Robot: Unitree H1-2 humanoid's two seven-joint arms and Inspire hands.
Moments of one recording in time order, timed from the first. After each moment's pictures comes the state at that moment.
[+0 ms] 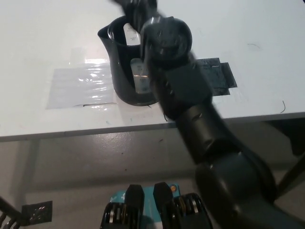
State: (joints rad) left_arm 0.31 0.14 0.36 0.05 -0.45 -0.12 -0.21; right_arm -1.26 0.26 -0.08 0.93 0.07 0.12 -0.23
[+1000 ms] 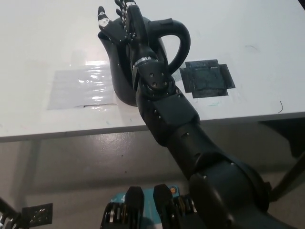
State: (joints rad) left_arm 0.31 0.14 0.35 0.04 -0.45 -0.12 -0.21; right_arm -1.23 0.29 -0.08 1.17 0.06 -0.23 -0.22
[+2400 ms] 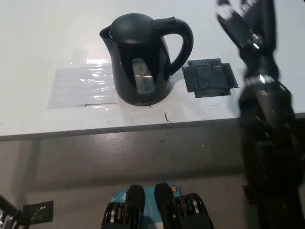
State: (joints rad) left_arm 0.29 0.14 0.35 0.03 -0.46 -0.11 -0.21; right_arm -0.65 0.01 -0.01 -0.11 0.09 0.10 -0.19
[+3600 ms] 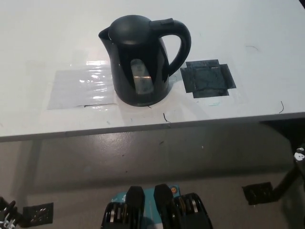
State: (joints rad) left_arm 0.26 0.16 0.37 0.03 -0.45 -0.10 -0.21; right_arm -0.25 -0.17 -0.25 0.56 0.27 -0.30 0.01
